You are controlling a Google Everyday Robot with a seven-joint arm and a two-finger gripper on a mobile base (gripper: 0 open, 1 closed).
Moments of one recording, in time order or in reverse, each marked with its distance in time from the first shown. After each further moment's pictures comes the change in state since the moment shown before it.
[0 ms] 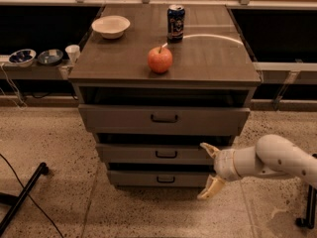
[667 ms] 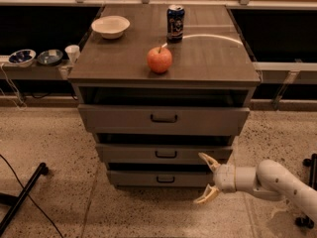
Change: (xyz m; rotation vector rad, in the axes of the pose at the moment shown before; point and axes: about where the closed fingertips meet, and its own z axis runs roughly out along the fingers) arm 0.056 -0.004 0.062 0.034 -0.330 0.054
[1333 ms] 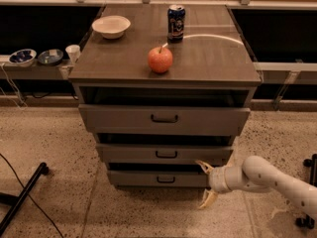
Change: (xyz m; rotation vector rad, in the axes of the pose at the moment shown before) arm 0.076 -0.003 0.025 -0.097 0.250 -0.091
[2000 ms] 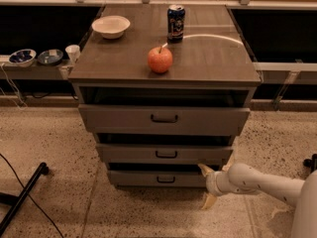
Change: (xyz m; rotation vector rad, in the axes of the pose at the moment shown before) arm 0.085 -0.018 0.034 0.089 0.336 -0.115
